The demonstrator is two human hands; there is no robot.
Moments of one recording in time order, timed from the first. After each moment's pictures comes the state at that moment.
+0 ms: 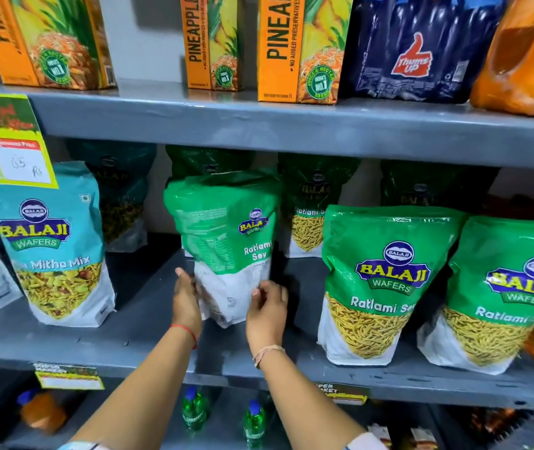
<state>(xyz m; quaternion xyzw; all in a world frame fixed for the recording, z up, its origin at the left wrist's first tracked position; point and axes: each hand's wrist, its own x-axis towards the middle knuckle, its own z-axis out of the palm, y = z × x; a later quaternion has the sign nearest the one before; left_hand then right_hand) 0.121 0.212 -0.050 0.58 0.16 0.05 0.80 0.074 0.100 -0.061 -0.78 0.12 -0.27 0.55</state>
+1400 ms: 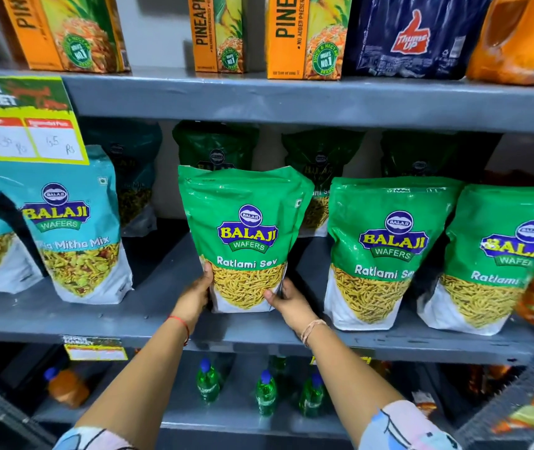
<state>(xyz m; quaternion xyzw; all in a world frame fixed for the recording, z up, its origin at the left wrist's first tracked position) 0.091 0.245 -0.071 0.72 0.03 -0.09 0.69 0.057 0.057 -0.086 -0.75 0.01 0.01 0.67</state>
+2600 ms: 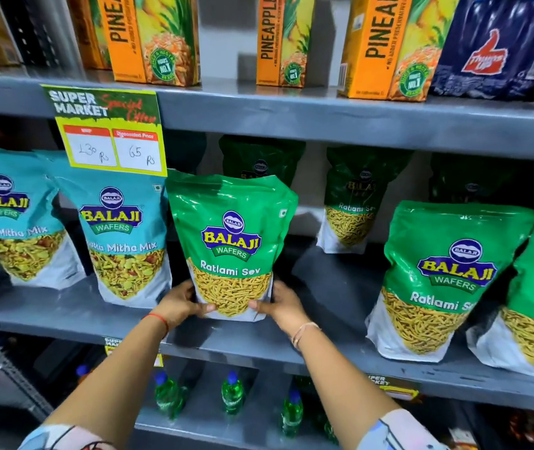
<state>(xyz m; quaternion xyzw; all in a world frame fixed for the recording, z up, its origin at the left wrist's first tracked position) 0.111 0.350 -0.062 0.78 -0.01 -0.11 0.61 0.094 0.139 -0.069 -0.73 -0.02 0.02 0.69</state>
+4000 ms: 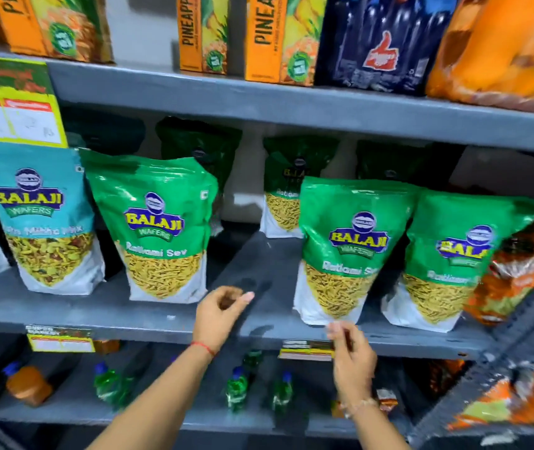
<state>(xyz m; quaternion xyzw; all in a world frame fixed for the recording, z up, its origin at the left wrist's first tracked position) 0.027 0.164 -0.082 0.77 -0.04 0.06 0.63 -0.068 -0.037 -0.113 -0.77 0.14 -0.33 0.54</state>
